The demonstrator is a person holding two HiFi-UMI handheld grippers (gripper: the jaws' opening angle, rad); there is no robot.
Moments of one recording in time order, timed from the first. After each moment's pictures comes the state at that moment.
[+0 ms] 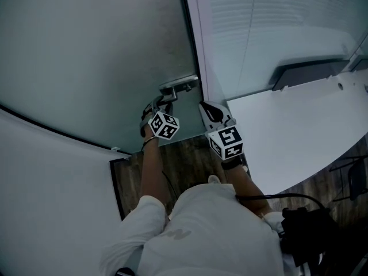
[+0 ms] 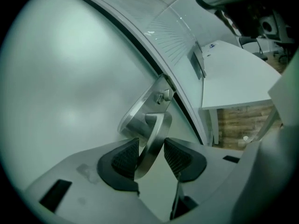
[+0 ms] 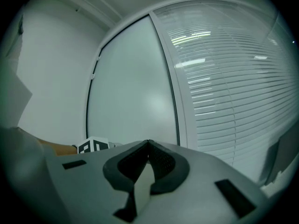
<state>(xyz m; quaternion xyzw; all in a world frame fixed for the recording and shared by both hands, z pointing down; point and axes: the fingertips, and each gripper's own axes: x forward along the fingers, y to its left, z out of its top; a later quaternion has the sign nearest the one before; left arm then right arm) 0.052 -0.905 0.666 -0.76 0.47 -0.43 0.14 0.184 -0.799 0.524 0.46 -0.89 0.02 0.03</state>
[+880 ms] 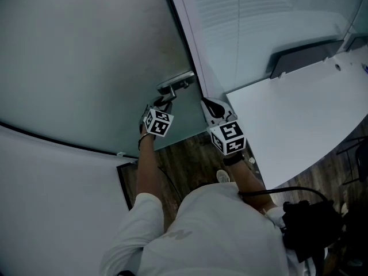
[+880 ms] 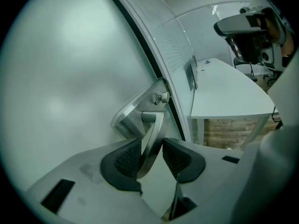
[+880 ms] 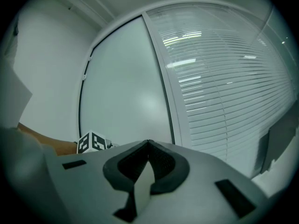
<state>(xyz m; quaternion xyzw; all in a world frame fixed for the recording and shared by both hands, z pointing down) 0.054 -0.900 0.673 -0.82 0.41 -0.38 0.06 0.193 -0.793 0.532 0.50 -0.86 0.05 0.01</state>
